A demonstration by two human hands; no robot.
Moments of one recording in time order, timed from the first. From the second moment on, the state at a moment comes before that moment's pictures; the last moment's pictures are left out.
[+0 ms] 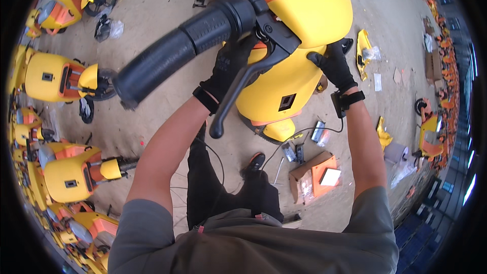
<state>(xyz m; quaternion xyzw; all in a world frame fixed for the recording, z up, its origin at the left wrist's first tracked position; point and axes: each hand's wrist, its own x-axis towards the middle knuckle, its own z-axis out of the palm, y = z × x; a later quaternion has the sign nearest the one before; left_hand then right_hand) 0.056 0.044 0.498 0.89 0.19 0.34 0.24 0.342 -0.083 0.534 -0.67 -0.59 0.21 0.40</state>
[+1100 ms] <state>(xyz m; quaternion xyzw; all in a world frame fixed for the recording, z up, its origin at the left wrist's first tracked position) 0.020 0.024 0.520 0.86 0.36 0.20 0.30 0.365 -0.063 0.512 -0.54 -0.65 0.24 0.48</state>
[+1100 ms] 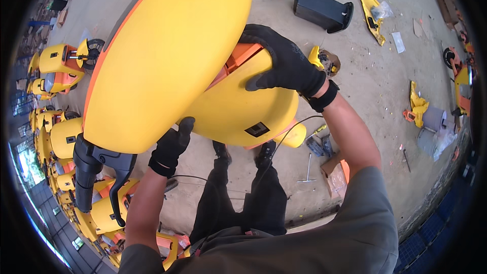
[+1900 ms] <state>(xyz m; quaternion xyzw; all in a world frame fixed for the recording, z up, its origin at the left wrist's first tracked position) 0.025 0.021 0.527 0.84 0.38 0.19 0.33 0.364 -0.083 0.489 -0.52 -0.43 0.49 0.56</state>
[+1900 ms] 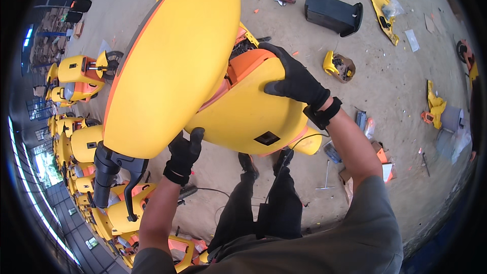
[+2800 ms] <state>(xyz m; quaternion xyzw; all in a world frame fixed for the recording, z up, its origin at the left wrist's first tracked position) 0.030 0.013 0.543 0.88 0.38 0.15 0.25 0.361 -0.063 0.500 -0.54 -0.61 0.18 0.56</state>
